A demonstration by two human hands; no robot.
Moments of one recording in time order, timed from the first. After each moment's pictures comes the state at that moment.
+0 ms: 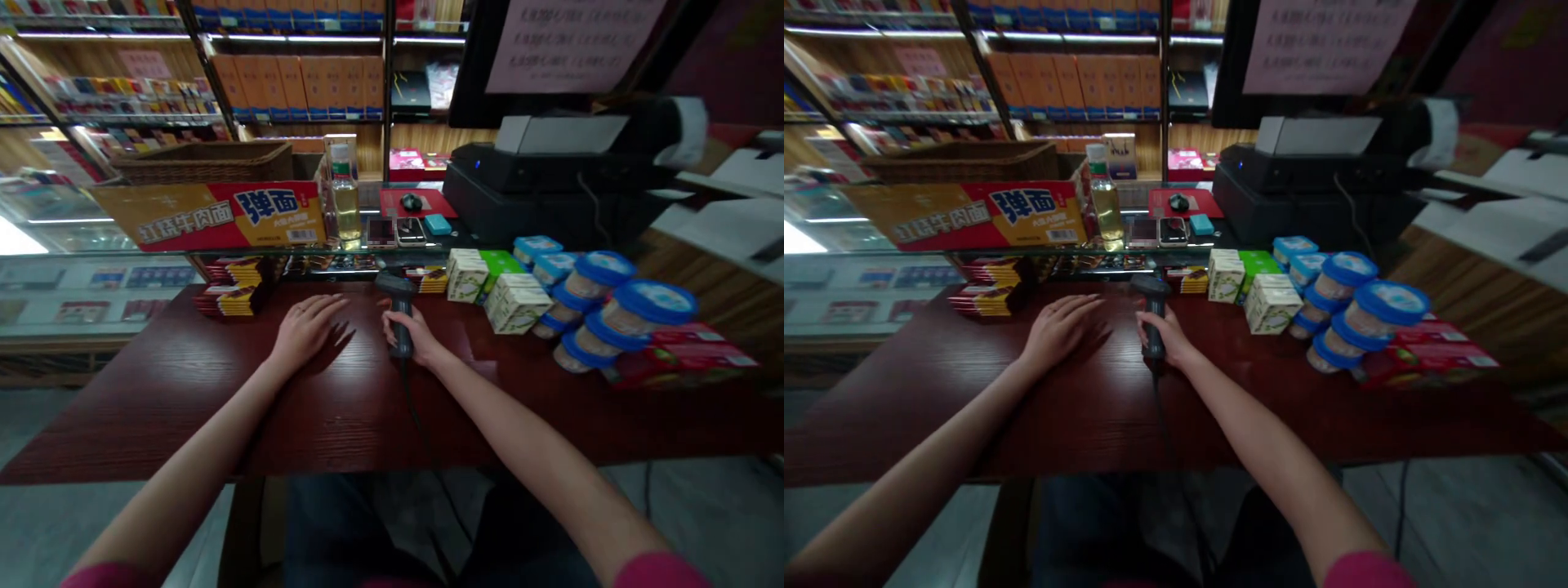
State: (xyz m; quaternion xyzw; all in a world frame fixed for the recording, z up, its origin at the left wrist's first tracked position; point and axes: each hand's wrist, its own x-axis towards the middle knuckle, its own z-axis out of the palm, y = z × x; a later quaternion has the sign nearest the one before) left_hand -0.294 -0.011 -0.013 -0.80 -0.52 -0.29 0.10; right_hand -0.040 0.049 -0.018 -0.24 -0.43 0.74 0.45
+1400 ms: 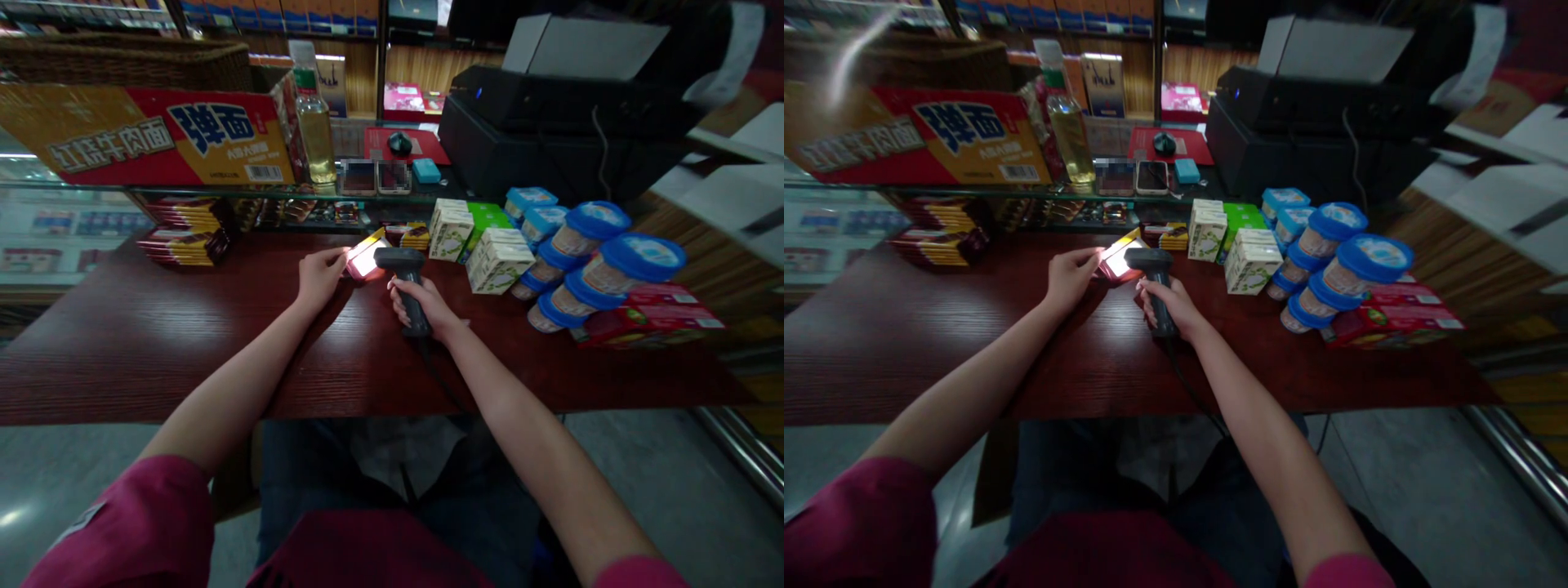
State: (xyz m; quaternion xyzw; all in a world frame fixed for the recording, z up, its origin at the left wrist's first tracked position) left_hand -0.190 0.037 -0.025 -0.57 -0.62 -0.52 -0.14; right_hand 0.039 0.030 -0.012 -0.28 -0.47 0.75 0.38
